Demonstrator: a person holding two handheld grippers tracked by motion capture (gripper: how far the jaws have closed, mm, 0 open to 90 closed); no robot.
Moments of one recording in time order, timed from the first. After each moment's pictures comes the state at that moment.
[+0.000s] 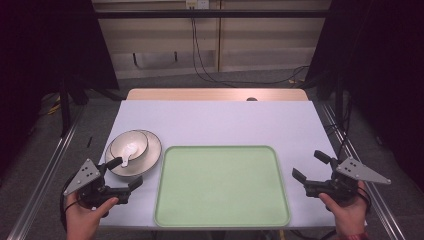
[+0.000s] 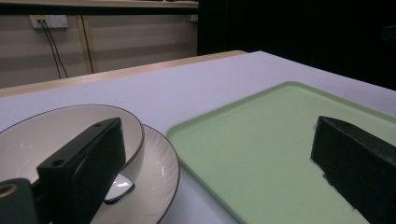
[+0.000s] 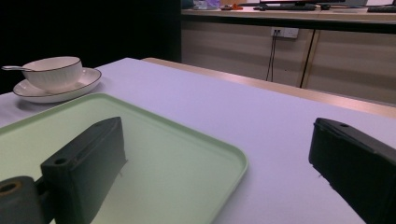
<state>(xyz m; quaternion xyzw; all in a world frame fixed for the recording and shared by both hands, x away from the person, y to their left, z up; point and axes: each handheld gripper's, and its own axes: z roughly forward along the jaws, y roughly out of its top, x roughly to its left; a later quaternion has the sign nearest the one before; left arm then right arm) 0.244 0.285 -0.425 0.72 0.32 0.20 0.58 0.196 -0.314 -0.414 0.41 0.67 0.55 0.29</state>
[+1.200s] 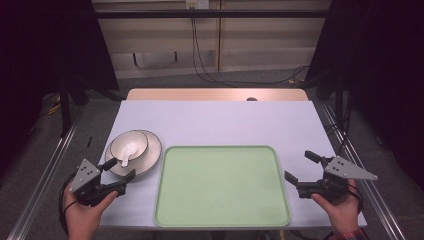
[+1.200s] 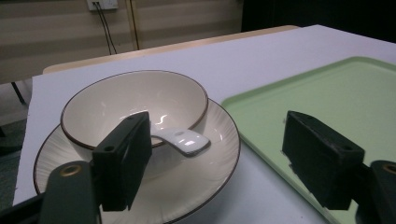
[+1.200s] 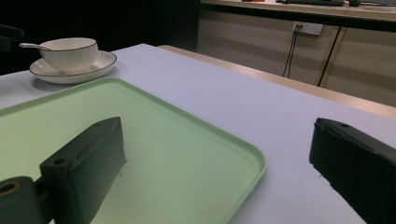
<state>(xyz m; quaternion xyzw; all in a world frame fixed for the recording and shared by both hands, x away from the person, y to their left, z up) 0.253 0.298 -0.440 0.73 0.38 0.26 0.51 0.206 -0.301 -0.421 0.37 0.70 0.54 0.28</state>
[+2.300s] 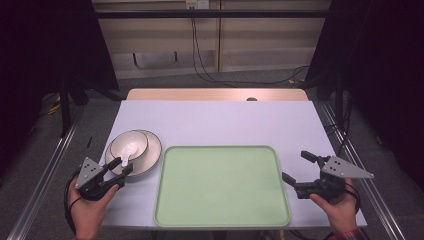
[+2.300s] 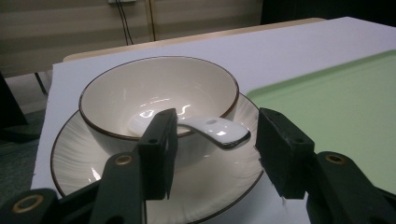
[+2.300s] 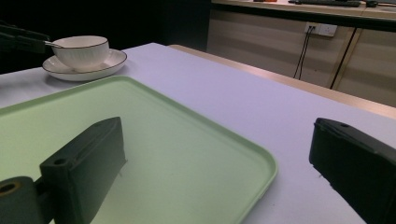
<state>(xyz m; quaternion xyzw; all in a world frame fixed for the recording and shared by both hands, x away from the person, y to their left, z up) 0.264 0.297 -0.454 0.72 0.41 0.28 0.49 0.209 -0.298 -0.424 0.35 0.71 0.54 0.27</state>
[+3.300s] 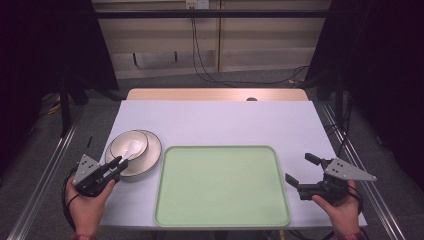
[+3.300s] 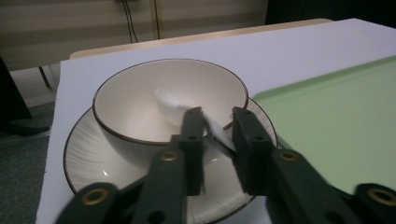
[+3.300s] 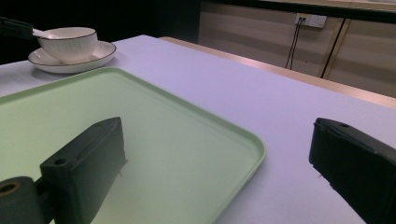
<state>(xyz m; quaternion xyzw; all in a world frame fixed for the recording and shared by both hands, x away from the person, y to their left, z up) 0.267 0.301 -0.446 0.71 0.42 0.27 0.49 0.205 -0.306 -0.429 0.37 0.71 0.53 0.28</state>
